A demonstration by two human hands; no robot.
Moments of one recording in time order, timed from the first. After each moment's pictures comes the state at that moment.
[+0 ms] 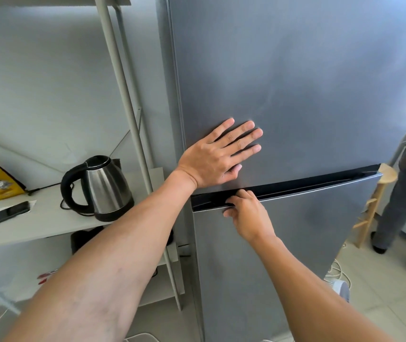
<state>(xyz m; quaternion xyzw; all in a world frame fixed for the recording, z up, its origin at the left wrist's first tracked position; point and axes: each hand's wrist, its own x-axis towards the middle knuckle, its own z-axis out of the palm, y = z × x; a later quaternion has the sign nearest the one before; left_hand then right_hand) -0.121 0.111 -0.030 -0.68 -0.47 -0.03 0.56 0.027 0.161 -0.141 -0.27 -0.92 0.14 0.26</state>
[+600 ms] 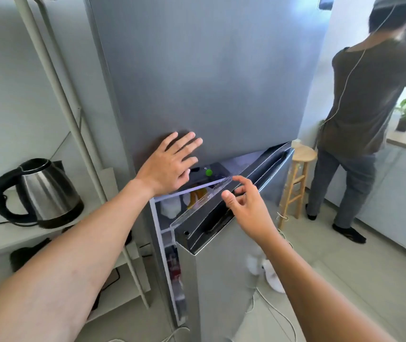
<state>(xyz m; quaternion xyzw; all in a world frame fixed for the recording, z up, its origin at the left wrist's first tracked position) -0.079 0.092 -0.065 -0.74 -0.53 -0.06 0.41 0.169 0.120 -0.116 -0.38 -0.74 0.41 0.37</state>
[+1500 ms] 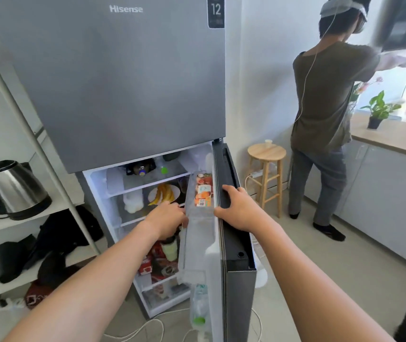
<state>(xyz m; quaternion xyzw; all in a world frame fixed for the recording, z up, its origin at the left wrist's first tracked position) 0.195 0.102 -0.141 -0.74 -0.65 0.15 0.10 0.414 0.161 -0.083 -0.43 -0.83 0.33 0.13</state>
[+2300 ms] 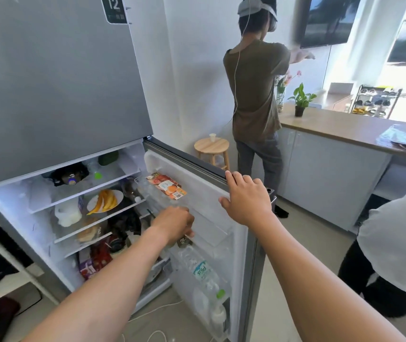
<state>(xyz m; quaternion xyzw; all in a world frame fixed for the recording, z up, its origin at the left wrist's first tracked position) 0.397 0.183 -0.160 -0.74 -0.67 0.04 -0.03 0.601 0.225 -0.110 -0.51 -0.85 -0.09 0.08</state>
